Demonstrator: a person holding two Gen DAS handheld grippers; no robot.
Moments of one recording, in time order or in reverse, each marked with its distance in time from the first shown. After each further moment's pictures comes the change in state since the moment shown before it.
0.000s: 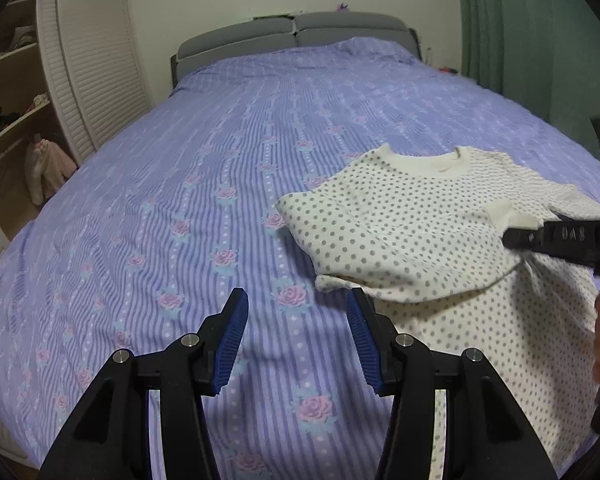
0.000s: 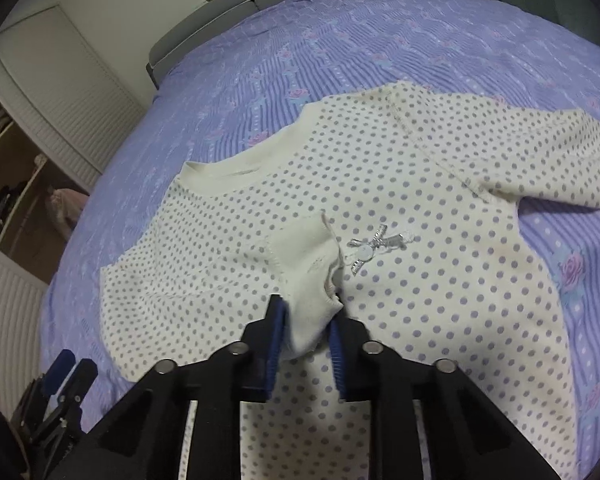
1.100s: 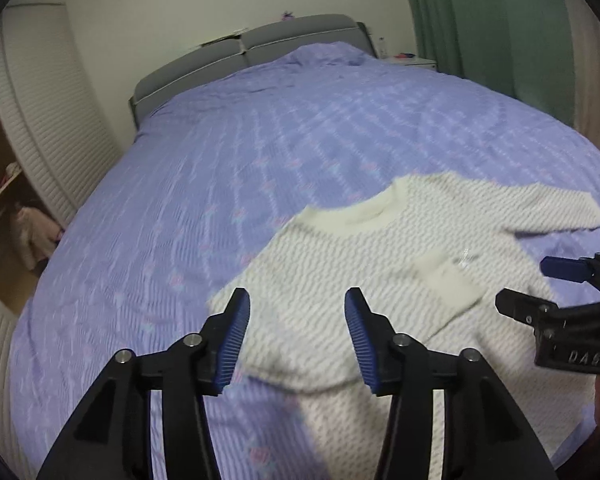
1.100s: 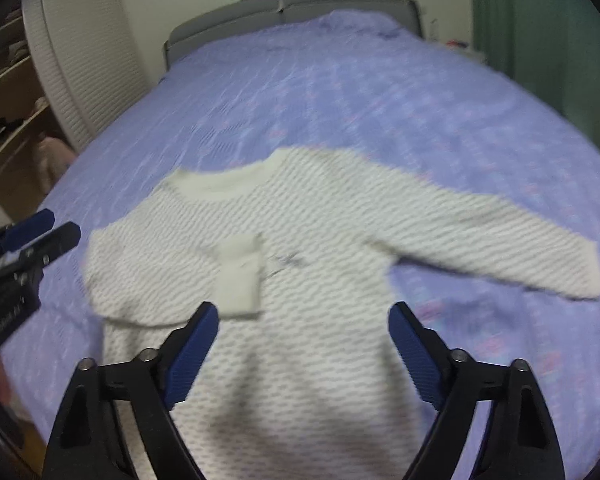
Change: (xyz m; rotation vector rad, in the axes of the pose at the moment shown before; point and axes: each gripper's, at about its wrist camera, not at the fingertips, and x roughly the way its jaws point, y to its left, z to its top) left arm -0.018 -0.072 0.067 0.177 0.001 -0.001; right arm -0.092 -0.028 -0.016 -0.228 -0.030 -0.116
